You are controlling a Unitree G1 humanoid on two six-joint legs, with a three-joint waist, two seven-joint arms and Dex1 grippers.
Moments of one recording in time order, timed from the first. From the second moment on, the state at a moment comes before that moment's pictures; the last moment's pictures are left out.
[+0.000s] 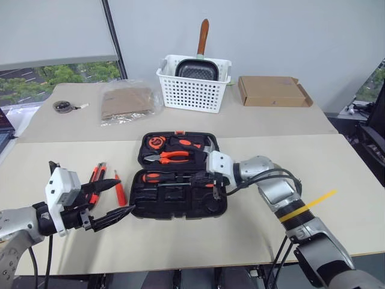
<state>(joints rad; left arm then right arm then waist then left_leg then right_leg) 0.26 0.83 0.52 -0.55 -0.73 0.56 -1.04 -0.65 -0.40 0.38 0.25 0.01 0.10 1.06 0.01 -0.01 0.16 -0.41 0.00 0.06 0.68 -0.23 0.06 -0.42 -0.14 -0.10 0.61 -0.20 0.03</state>
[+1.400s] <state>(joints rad) 0.21 0.64 0.49 -0.54 -0.60 0.60 -0.64 -0.64 -0.46 0.14 0.20 0.31 0.10 1.23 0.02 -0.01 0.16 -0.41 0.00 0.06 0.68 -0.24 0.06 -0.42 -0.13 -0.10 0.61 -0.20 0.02</state>
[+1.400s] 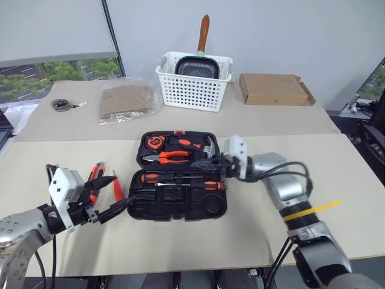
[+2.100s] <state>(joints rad) 0.02 0.30 0.32 -0.67 -0.47 1.07 0.09 -0.64 -0.68 0.02 0.09 0.45 0.22 1.36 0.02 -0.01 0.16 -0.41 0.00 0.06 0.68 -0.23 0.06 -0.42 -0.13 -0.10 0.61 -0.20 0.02</state>
